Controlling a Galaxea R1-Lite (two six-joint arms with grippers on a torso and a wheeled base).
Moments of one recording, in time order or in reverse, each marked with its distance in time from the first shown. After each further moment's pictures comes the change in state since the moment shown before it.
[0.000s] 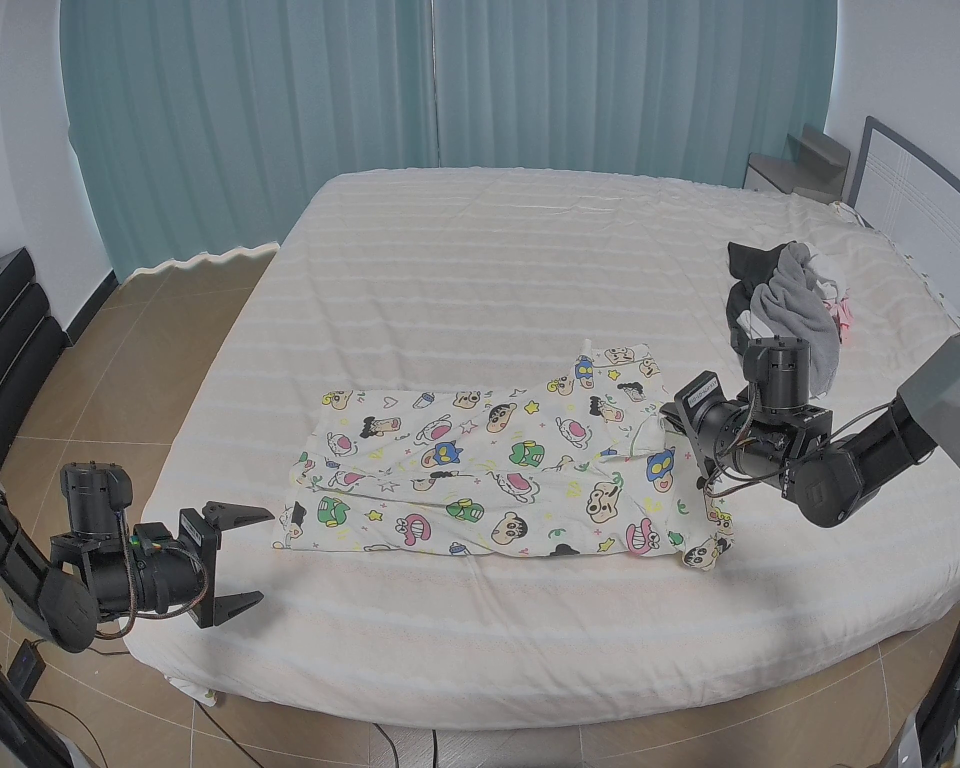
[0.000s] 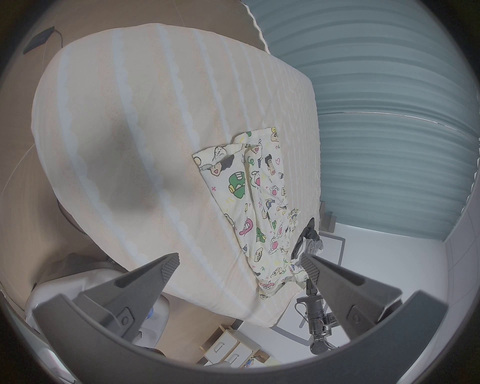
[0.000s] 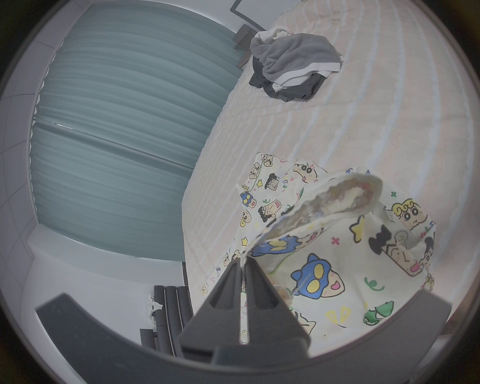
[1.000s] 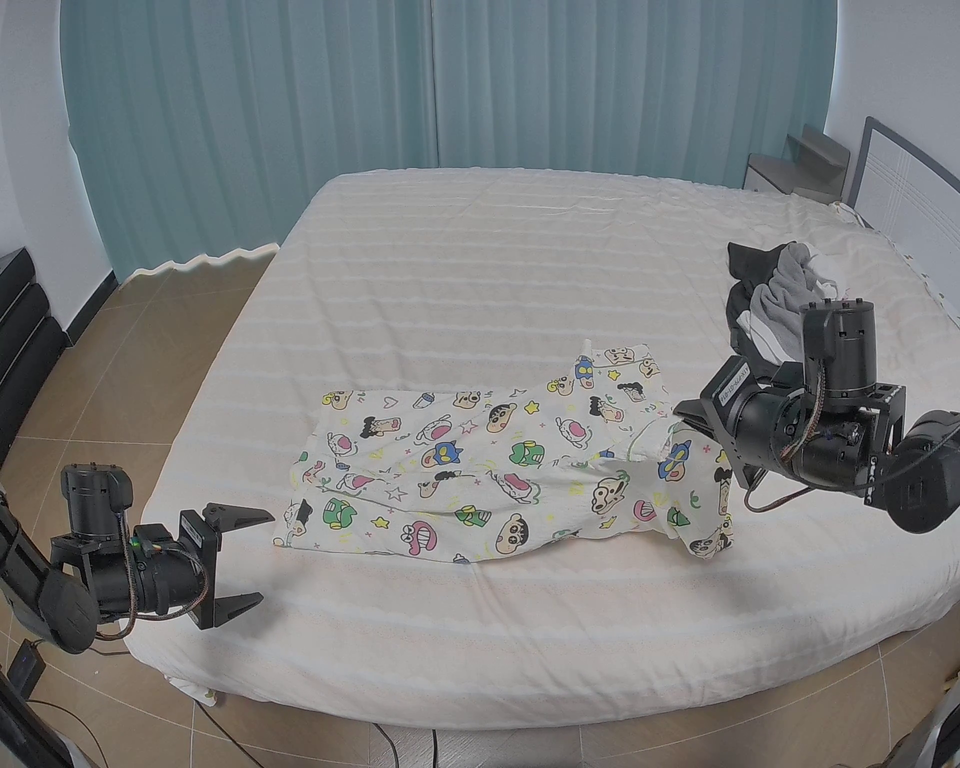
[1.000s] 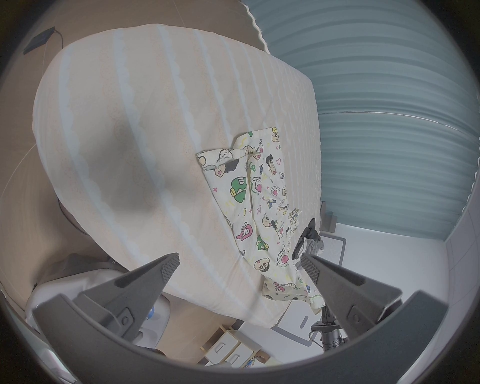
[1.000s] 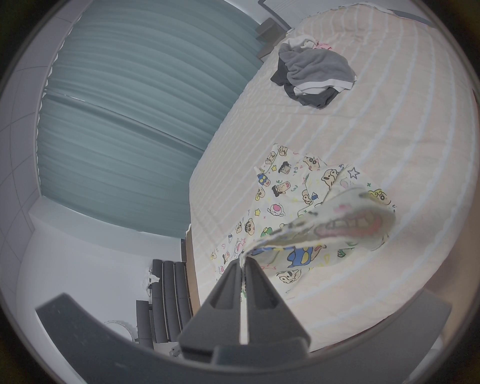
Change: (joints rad) left arm -0.002 0.001 0.004 -0.001 0.003 0.003; right arm 0.125 -0.339 0.086 0.299 -0.031 -0.067
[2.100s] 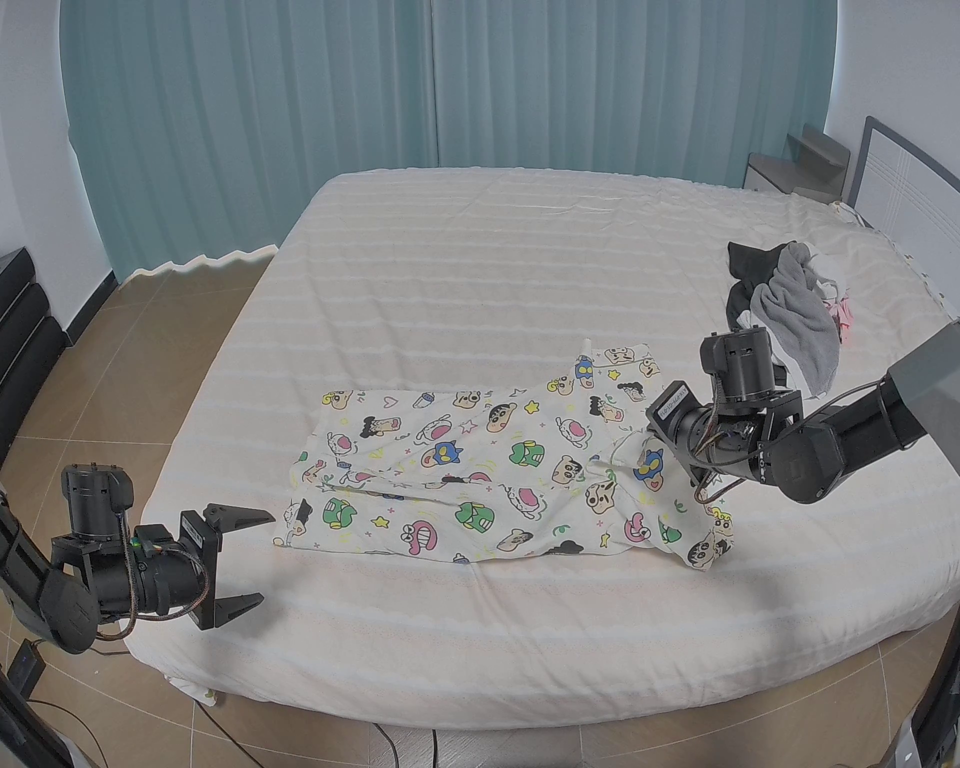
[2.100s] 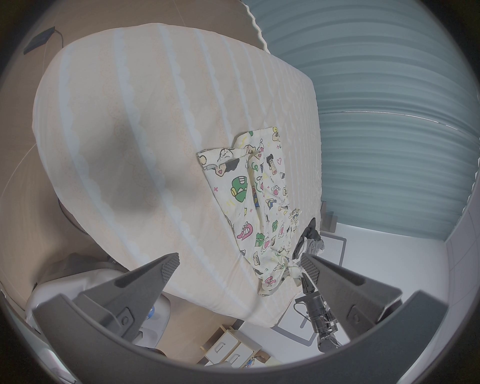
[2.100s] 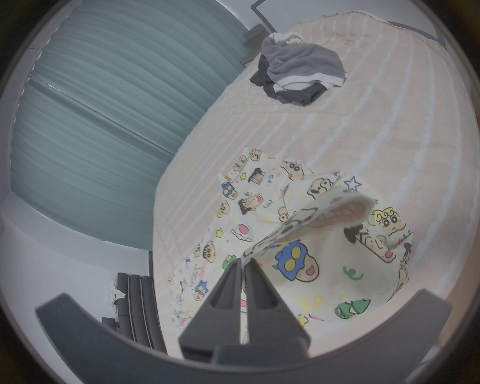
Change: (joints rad) left arm -0.001 0.002 0.000 0.000 0.001 0.000; right arm -0.062 0.363 -0.249 0.017 -0.093 -0.044
